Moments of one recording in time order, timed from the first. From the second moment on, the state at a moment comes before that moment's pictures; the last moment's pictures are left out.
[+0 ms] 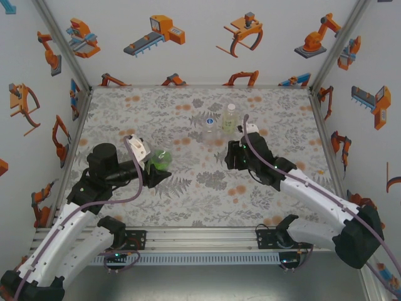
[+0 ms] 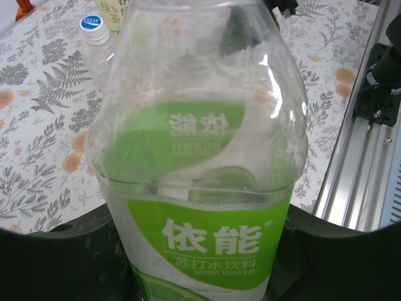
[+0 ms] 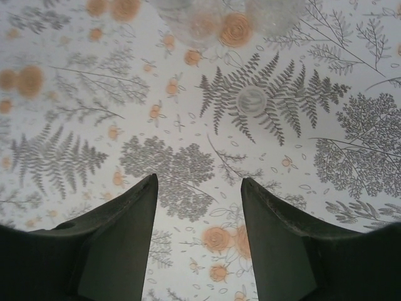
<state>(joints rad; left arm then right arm) -0.50 0.66 0.71 -0.36 0.62 0.21 0.69 1.13 0.78 -0.33 0.15 0.40</state>
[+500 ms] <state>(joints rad) -0.50 0.66 0.71 -0.36 0.60 0.21 0.68 1.48 0.68 0.06 0.26 0.31</state>
